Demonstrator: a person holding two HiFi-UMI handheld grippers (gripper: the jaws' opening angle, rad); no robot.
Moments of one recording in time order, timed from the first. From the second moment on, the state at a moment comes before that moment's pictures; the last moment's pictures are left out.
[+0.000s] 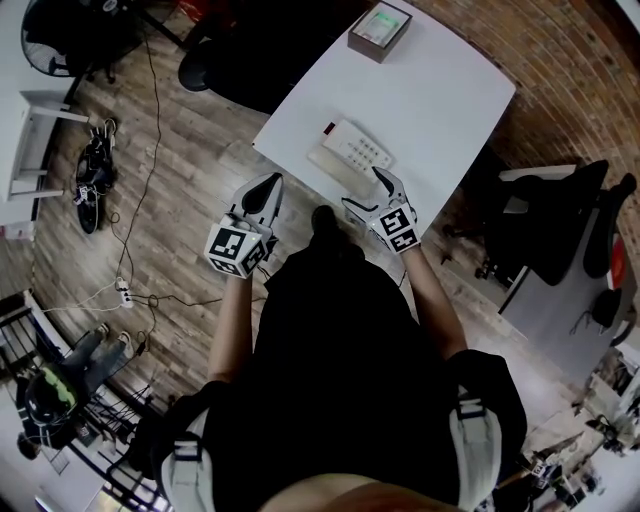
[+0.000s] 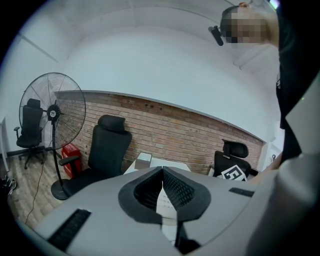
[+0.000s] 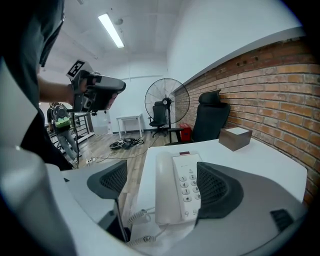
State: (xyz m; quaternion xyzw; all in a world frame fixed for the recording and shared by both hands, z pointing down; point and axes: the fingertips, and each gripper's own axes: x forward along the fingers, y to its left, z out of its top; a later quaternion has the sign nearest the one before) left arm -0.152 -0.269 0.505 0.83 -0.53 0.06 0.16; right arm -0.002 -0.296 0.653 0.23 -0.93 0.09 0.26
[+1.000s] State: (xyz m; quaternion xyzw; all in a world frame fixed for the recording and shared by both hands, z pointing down) left arm -0.224 -0.266 0.520 0.80 -0.57 0.08 0.17; right arm -0.050 -0.311 0.721 0.18 -0.92 0.10 0.32
